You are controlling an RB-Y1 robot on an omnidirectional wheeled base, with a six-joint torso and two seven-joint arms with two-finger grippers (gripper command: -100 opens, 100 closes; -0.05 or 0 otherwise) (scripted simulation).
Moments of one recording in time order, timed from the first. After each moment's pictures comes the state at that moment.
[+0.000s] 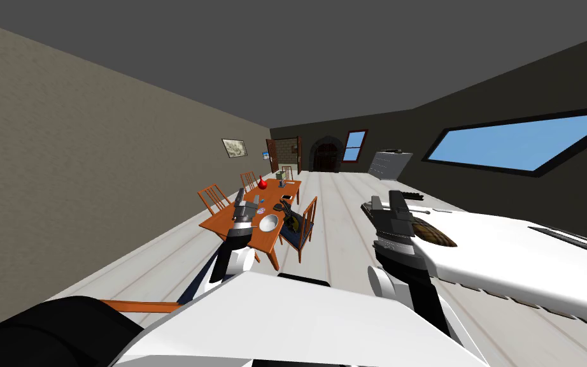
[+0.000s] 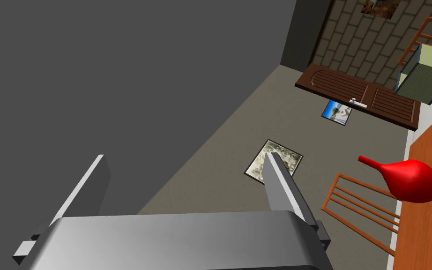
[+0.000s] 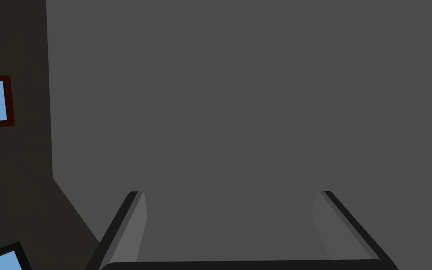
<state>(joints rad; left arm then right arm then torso) 0.46 0.05 0.02 -2.24 0.12 -0.39 0.12 0.46 0.02 -0.06 -2.26 0.08 -0.55 0.06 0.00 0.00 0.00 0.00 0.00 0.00</state>
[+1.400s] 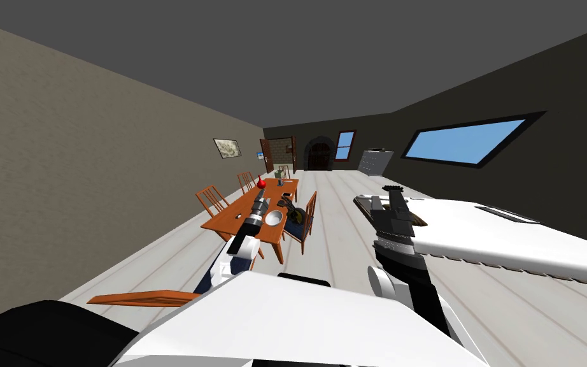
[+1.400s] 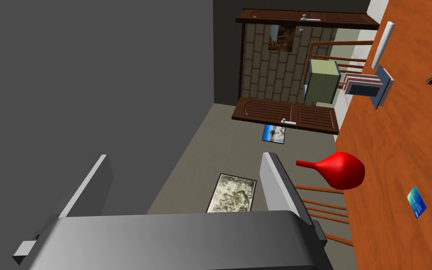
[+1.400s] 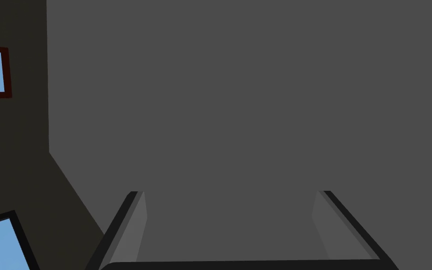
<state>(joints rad) 0.29 0.16 -0.02 -2.11 0.07 -0.09 0.09 0.46 0.02 -0.06 -2.26 0.08 -0.55 0.06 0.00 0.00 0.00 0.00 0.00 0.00</state>
